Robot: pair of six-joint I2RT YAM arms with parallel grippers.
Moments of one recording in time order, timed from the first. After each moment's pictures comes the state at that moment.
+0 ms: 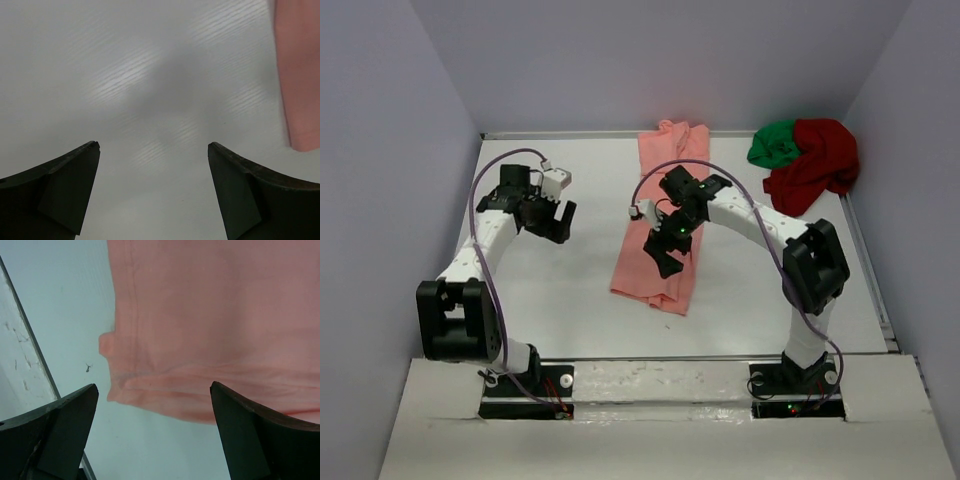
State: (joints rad) left arm -0.06 1.45 1.09 -0.62 0.30 0.36; right arm 0.63 1.86 1.53 -0.98 -0.53 -0.53
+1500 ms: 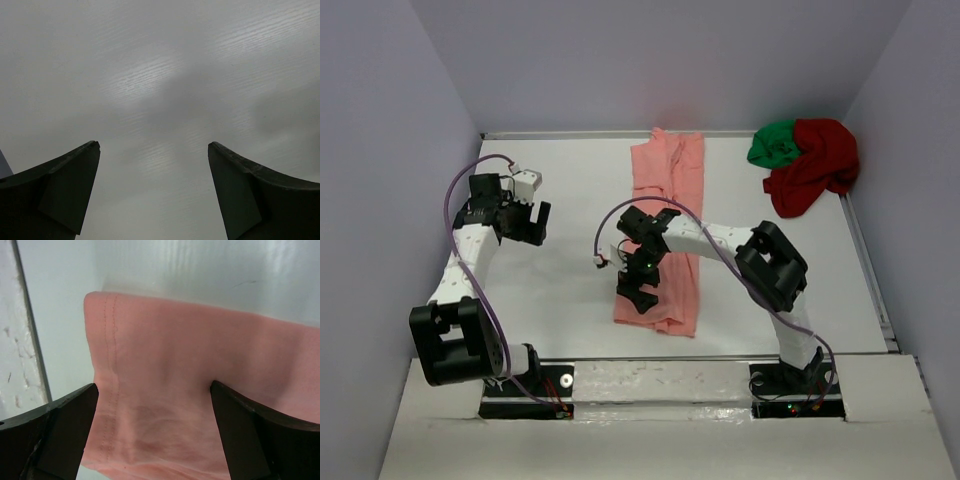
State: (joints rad) left arm 0.13 1.34 1.01 -0.57 0.27 0.39; right arm 0.88 2.11 1.60 -0.88 -0.55 -0.60
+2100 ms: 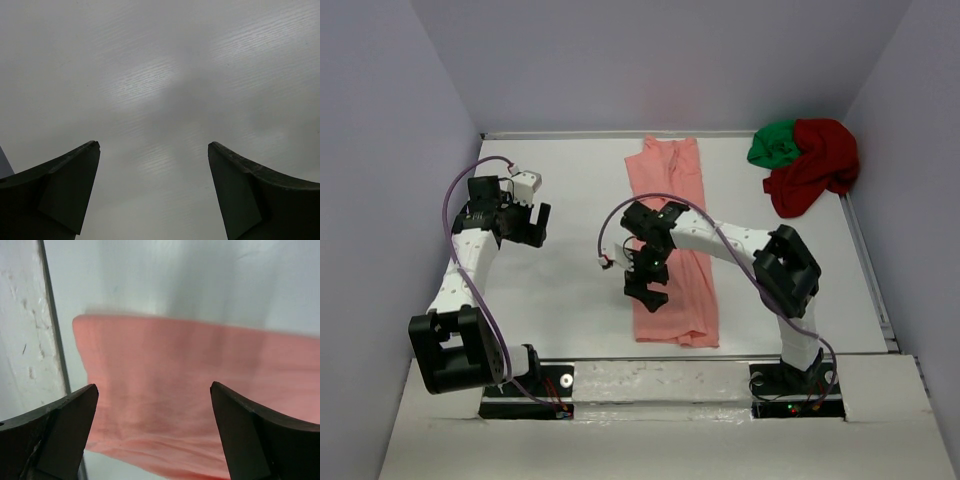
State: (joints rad) left arm 0.13 1.29 0.99 -0.57 0.28 0.39; right arm 0.89 2.00 1.54 -1.03 -0.51 -0.65
